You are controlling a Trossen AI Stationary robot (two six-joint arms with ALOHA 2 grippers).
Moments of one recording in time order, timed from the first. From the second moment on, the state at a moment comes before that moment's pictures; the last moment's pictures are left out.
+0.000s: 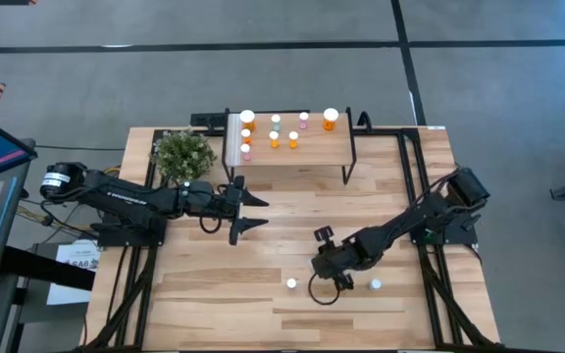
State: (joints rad) left arm -0.03 1.23 0.53 0.56 0.02 -0.13; right arm 0.42 1.73 0.98 -0.37 0.23 -0.05
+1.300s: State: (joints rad) left arm -0.03 1.23 0.53 0.56 0.02 -0.12; right arm -0.34 1.49 0.50 1.03 0.21 -0.07
